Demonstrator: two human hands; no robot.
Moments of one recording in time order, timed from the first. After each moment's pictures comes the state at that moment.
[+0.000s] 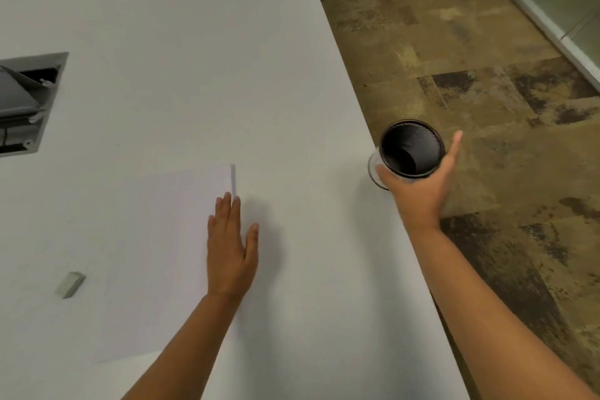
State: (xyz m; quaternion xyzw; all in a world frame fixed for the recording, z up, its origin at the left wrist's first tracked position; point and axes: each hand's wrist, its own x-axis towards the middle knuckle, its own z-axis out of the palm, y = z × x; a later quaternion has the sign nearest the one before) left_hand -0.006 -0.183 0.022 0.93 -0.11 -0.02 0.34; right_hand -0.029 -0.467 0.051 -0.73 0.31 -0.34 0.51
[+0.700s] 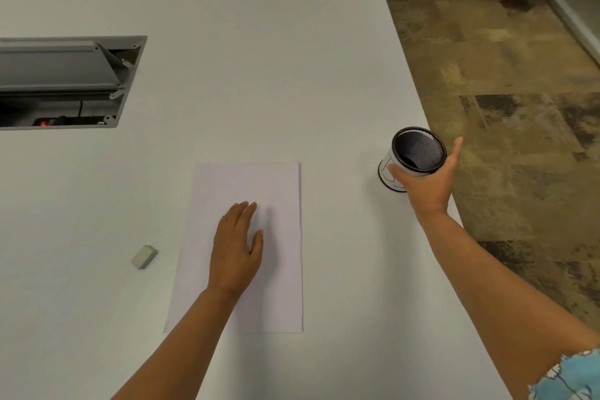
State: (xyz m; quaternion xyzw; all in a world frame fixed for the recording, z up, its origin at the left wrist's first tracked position) left_hand 0.020 -0.080 0.024 0.94 -0.07 -0.04 0.32; right_hand 0.046 -0.408 0.033 -0.74 0.31 -0.23 0.55
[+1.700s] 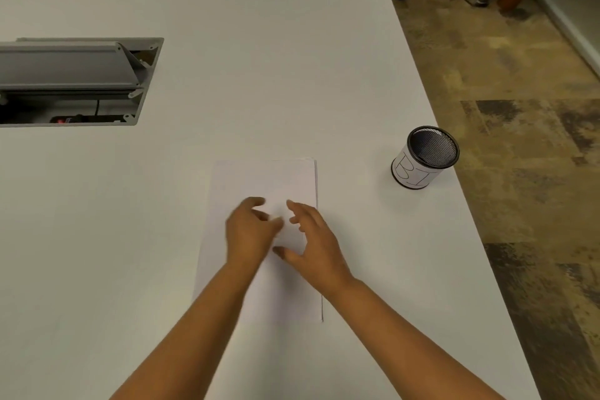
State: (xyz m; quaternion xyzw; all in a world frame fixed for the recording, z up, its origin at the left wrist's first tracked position) left_hand 0.036 -0.081 0.075 0.86 0.13 -0.12 0.47; right_hand -0.018 -0.197 0.041 -0.87 0.00 0.00 0.50
